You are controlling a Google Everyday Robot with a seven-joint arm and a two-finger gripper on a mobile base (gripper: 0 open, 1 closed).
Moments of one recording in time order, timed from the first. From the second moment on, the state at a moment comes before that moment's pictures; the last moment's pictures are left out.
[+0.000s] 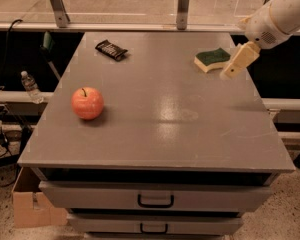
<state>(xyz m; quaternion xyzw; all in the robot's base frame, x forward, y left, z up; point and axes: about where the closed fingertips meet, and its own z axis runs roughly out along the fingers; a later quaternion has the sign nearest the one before) 0.658 -0.228 0.928 -0.55 0.77 0.01 0.33</state>
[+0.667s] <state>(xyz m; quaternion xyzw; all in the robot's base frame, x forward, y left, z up) 0.751 -0.231 0.873 -0.46 0.81 0.07 0.36</state>
